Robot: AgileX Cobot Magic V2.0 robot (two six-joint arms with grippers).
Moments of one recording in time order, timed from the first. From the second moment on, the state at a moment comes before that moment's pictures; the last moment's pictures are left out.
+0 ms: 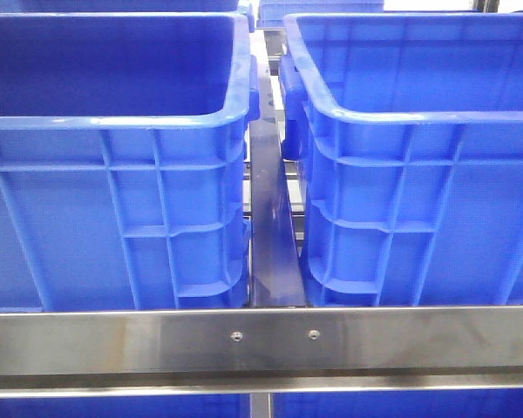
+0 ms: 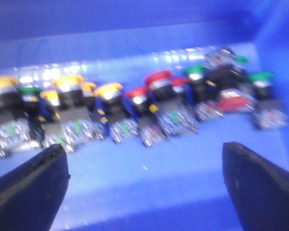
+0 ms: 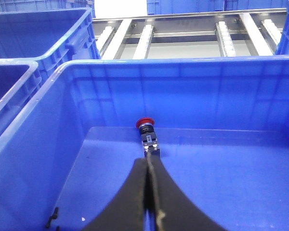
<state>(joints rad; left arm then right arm) -0.10 1.32 -1.20 -0.14 0.76 0.06 0.00 0.54 -0.42 1.03 0.16 -0.93</state>
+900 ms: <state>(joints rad) -0.03 1.59 -1.27 -0.03 0.71 0.01 0.00 0.54 -0.42 1.03 0.16 -0.93</state>
